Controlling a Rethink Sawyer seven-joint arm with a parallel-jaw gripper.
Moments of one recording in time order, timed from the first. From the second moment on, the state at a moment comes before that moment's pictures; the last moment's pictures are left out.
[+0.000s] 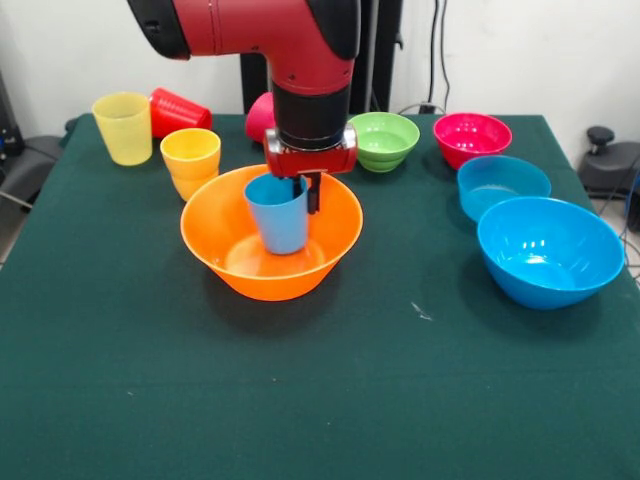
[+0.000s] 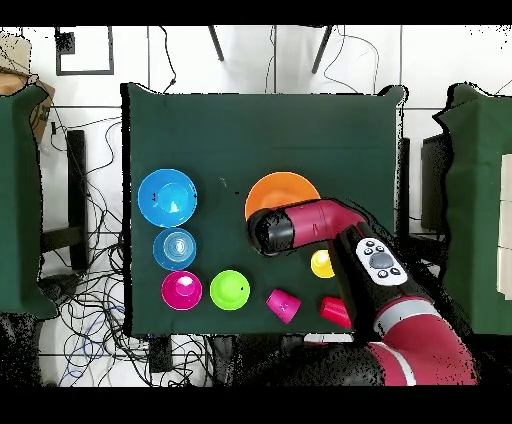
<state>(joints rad) -0.55 -0.52 0.36 1.70 -0.64 0.57 1.84</state>
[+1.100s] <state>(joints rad) -0.51 -0.52 0.29 1.69 -0.64 0.57 1.84</state>
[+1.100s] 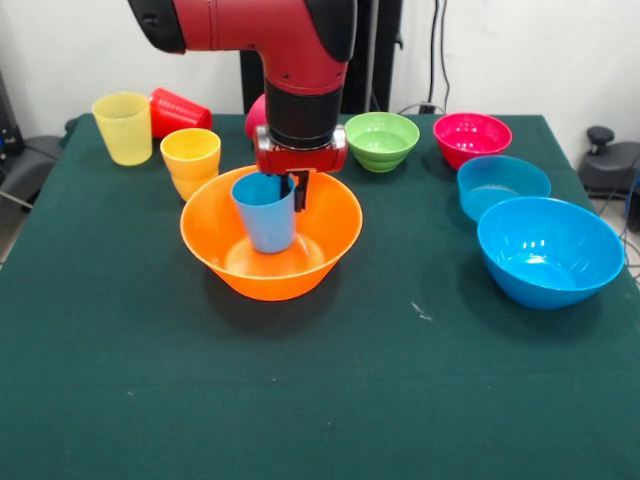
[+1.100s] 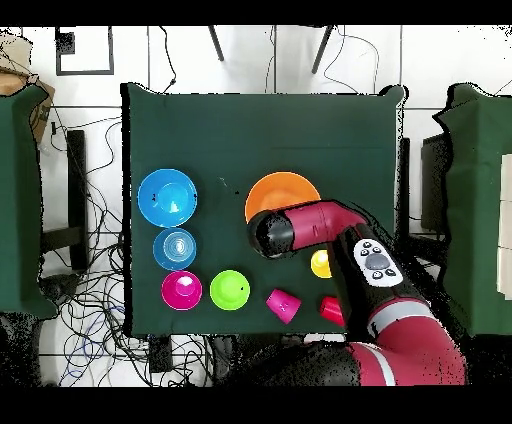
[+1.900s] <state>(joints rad) -0.47 -0.52 0.26 1.69 -0.64 0.57 1.84</state>
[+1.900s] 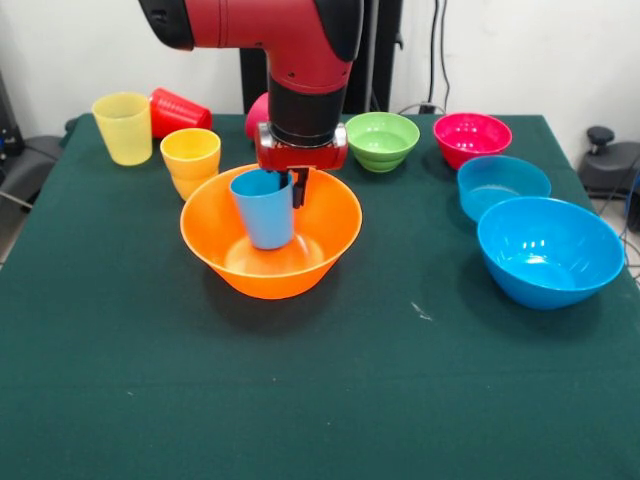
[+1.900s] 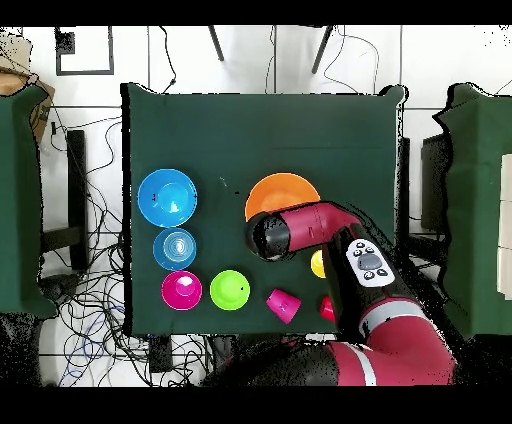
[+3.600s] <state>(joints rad) -0.47 -0.52 0.25 1.66 -0.64 0.57 1.84</state>
